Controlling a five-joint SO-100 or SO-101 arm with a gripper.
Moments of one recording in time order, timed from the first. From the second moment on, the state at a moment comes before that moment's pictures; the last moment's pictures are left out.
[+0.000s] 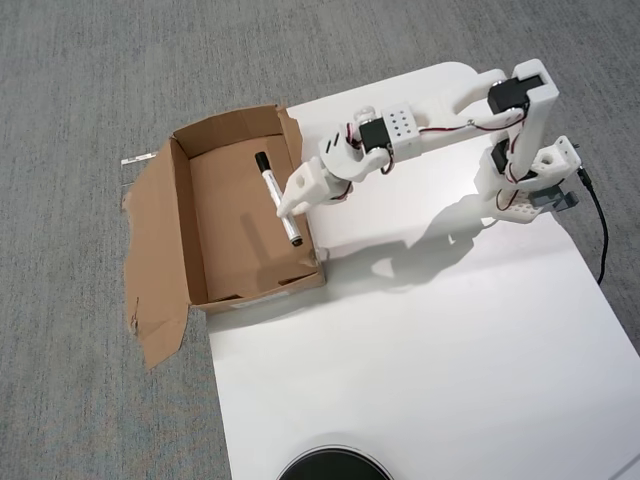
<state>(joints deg) 1.1 83.1 88.1 36.6 169.4</state>
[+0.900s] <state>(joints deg) 0.6 84.6 88.1 36.6 161.5</state>
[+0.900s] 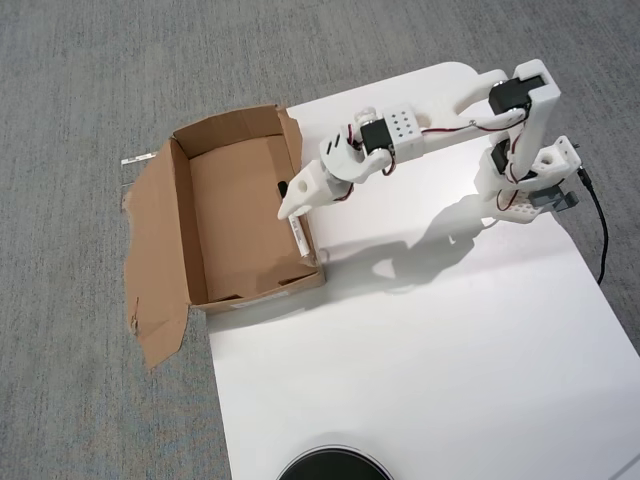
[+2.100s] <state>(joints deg) 0.9 106.2 89.1 36.7 92.0</state>
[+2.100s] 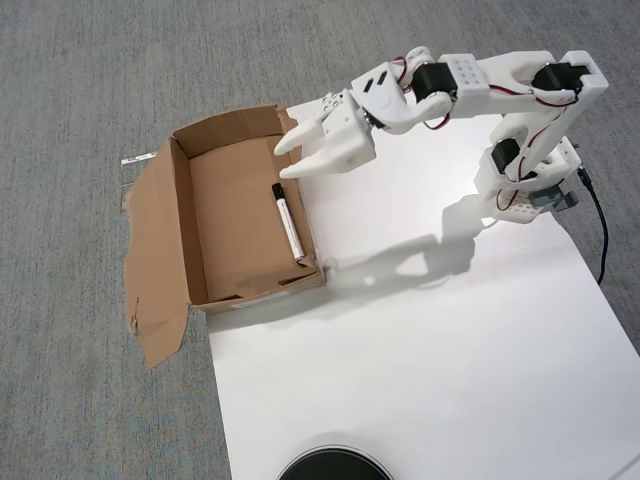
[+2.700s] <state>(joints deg) 0.7 135.8 119.8 36.7 62.7</state>
